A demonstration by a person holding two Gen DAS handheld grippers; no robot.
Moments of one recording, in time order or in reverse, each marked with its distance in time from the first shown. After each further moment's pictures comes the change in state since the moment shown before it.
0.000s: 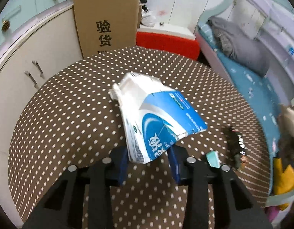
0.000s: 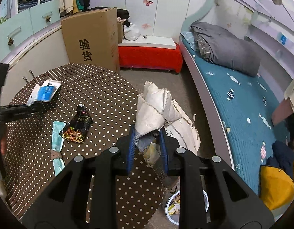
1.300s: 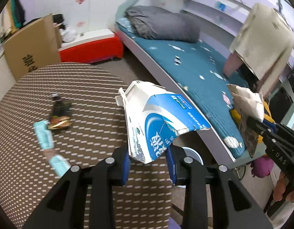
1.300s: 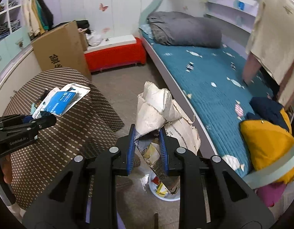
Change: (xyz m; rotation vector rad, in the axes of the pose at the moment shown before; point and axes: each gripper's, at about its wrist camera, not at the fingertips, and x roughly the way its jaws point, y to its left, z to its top) left arm -0.054 -0.258 -0.122 0.408 0.004 -0.298; right arm -0.090 -0.131 -0.118 0.257 0.004 -0.131
